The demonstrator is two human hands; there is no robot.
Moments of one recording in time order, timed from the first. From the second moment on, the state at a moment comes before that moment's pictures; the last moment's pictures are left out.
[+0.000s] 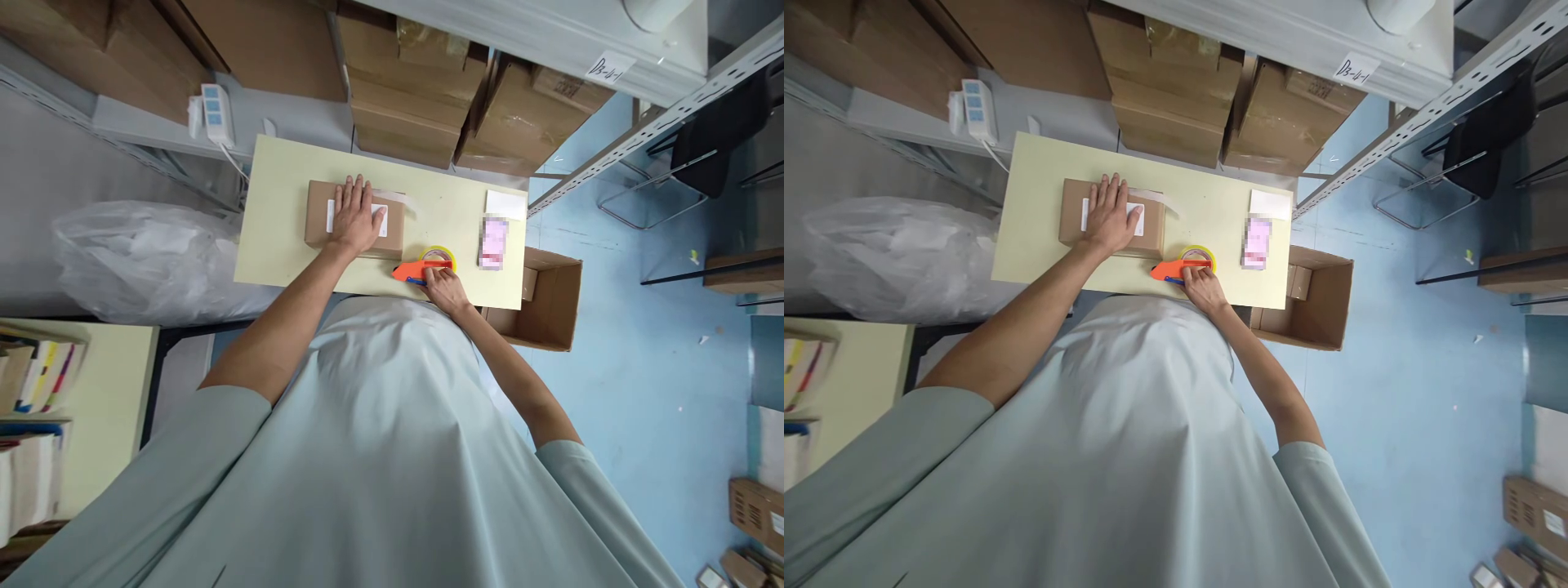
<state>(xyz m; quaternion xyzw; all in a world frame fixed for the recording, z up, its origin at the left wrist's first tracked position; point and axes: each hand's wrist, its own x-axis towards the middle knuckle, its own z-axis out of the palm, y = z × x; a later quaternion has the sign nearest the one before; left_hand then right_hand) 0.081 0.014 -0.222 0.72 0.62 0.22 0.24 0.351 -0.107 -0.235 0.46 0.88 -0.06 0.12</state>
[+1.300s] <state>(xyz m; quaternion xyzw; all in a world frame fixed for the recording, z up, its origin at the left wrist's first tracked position) 0.152 -0.046 -0.179 0.70 0.66 0.12 0.24 0.325 -0.118 -0.209 0.38 0.89 -0.20 0.15</state>
